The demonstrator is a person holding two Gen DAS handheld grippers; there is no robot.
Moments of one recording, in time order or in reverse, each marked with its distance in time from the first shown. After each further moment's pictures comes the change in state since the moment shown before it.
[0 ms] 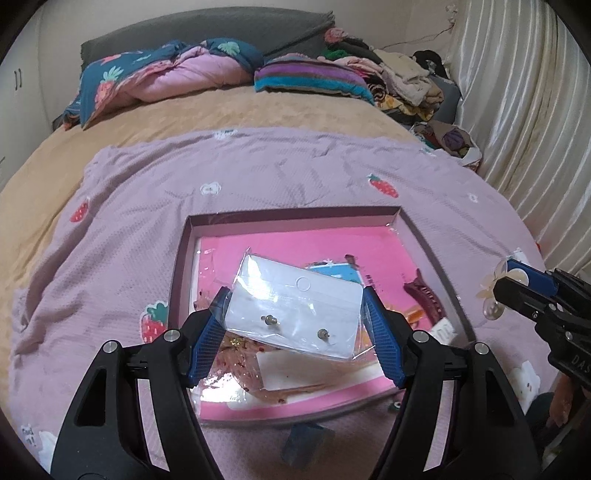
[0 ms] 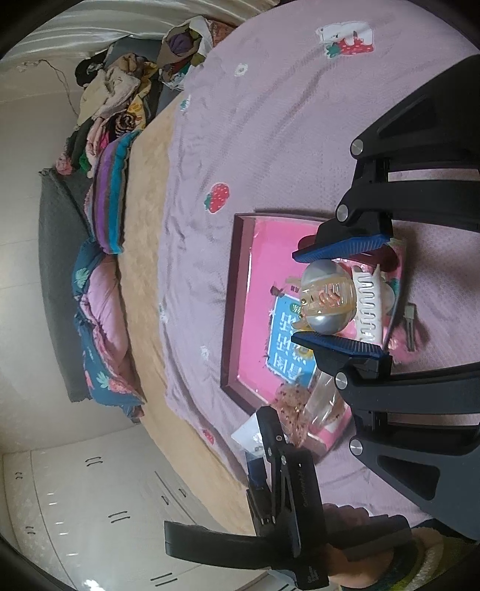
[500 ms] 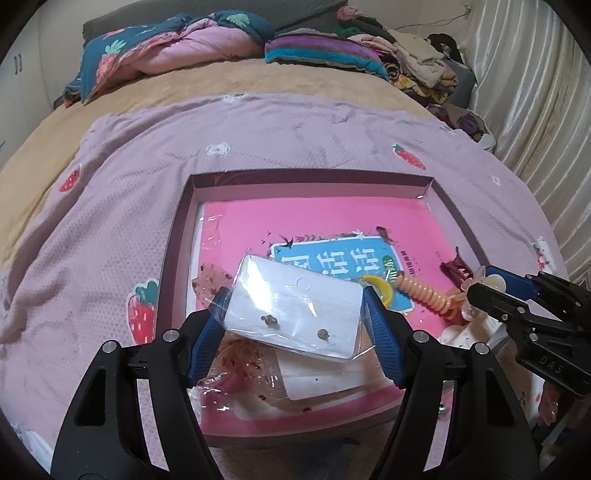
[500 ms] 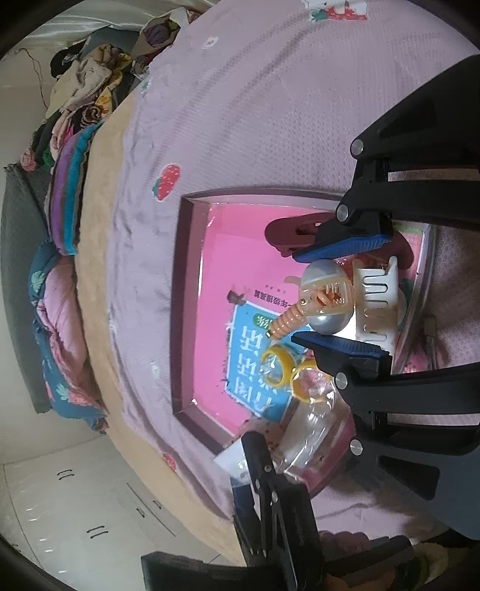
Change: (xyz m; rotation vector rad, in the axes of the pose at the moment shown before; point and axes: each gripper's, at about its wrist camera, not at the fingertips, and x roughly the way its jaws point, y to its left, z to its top) left arm 0.043 0.021 -0.016 -0.028 0.085 0.018; right arm 0.081 -0.005 -0.018 0.006 0.149 -0.016
